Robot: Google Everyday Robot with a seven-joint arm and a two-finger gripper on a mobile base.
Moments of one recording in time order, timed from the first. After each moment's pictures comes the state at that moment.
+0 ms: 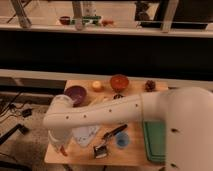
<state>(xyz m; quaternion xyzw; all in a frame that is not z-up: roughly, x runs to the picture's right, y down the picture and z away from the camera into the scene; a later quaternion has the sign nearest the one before) -0.197 0.253 0.649 -0.08 -0.39 -0.79 0.46</state>
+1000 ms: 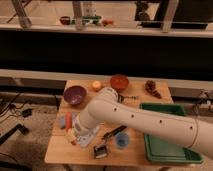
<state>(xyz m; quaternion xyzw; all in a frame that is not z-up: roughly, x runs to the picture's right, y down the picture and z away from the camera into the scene) -0.146 0.197 0.621 0.12 -0.45 -0.78 0.42</state>
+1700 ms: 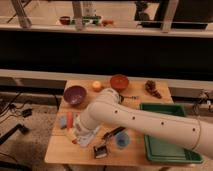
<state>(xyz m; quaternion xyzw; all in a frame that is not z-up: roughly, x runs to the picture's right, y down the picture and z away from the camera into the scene) -0.137 0.189 0.627 0.12 -0.42 -0.78 0.45</state>
